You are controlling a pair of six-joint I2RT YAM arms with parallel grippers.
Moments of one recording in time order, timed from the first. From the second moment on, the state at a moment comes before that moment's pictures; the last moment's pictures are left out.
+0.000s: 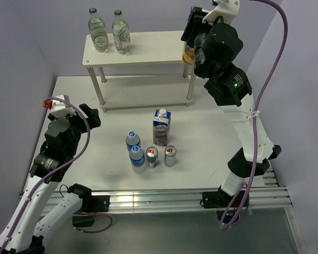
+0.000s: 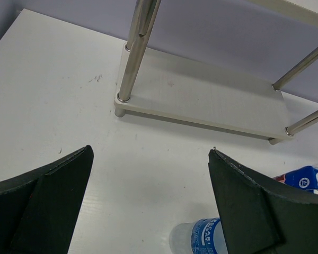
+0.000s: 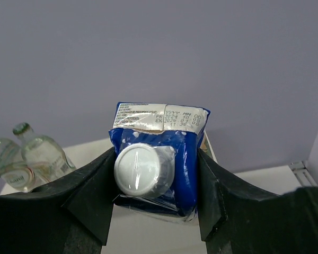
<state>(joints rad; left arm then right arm) -0.37 0.66 0.91 -0.42 -0.40 -0.40 0.74 1.69 2.46 -0.53 0.82 0.02</state>
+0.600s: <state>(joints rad) -0.37 0.67 0.90 -0.42 -0.40 -0.40 0.68 1.82 2.51 -0.26 0.80 -0.03</state>
